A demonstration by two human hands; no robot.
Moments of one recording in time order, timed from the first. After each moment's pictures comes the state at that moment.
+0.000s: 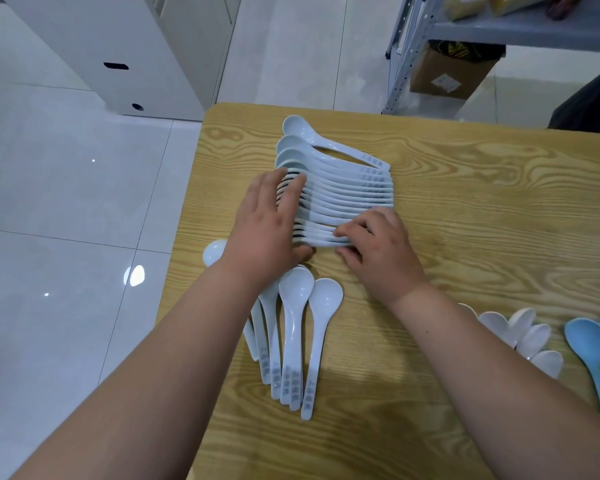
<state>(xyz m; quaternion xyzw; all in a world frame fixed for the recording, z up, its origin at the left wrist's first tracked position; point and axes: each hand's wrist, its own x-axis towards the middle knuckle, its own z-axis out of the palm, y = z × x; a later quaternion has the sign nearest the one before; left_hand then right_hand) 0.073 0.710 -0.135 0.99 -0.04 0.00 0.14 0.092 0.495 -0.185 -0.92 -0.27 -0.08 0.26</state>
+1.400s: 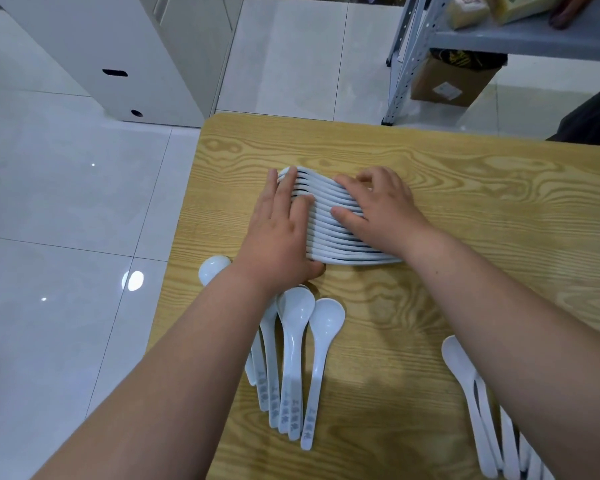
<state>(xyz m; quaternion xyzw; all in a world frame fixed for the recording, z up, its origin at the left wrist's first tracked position) 0.096 0.703 -0.153 0.98 -0.08 -0.03 0.18 0.185 0.509 -0.161 -0.95 -0.22 0.15 0.15</state>
